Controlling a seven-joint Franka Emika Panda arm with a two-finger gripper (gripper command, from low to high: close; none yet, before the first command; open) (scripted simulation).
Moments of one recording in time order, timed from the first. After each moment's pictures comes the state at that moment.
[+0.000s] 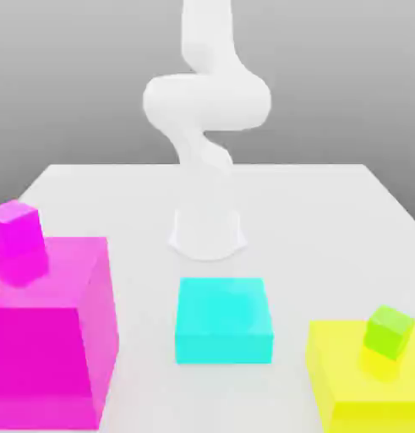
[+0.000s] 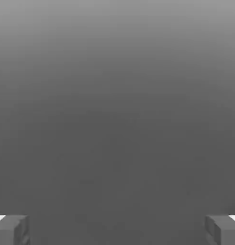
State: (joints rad) arm 0.07 -0.74 -0.02 -2.32 0.01 2.33 0.69
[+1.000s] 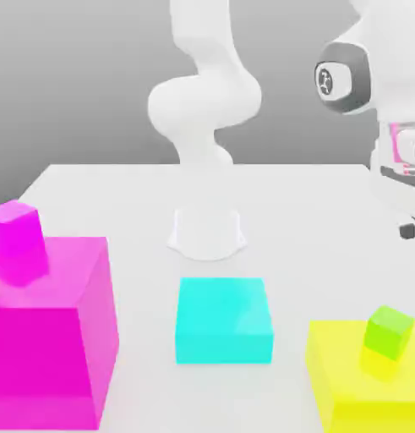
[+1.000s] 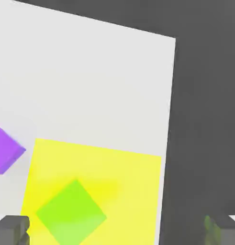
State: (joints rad) arm 0.71 -0.07 -0.09 -2.52 0.17 2.65 -0.64
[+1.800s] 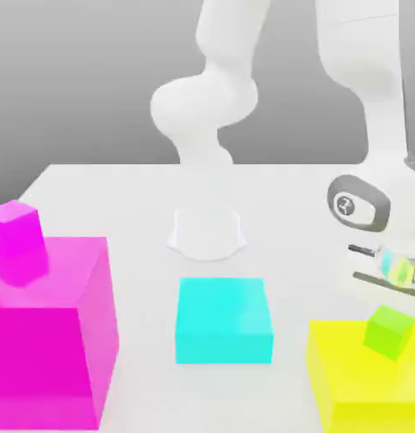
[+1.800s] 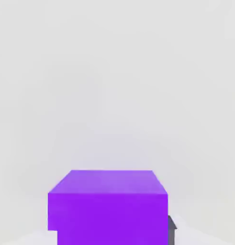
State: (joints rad) arm 0.81 0.38 -0.01 -2.56 0.02 2.94 -1.01
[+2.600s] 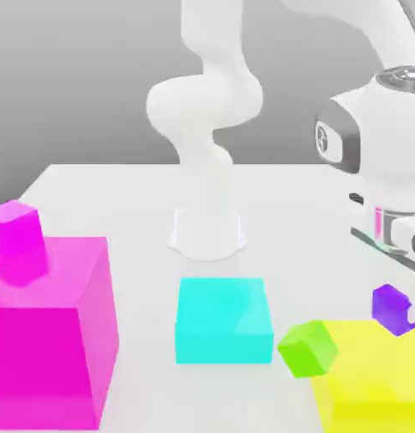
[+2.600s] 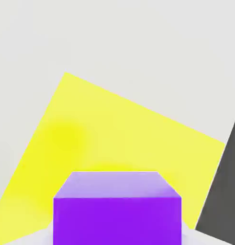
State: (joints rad) arm 0.51 0.08 -0.16 -2.36 0.23 2.49 -0.89
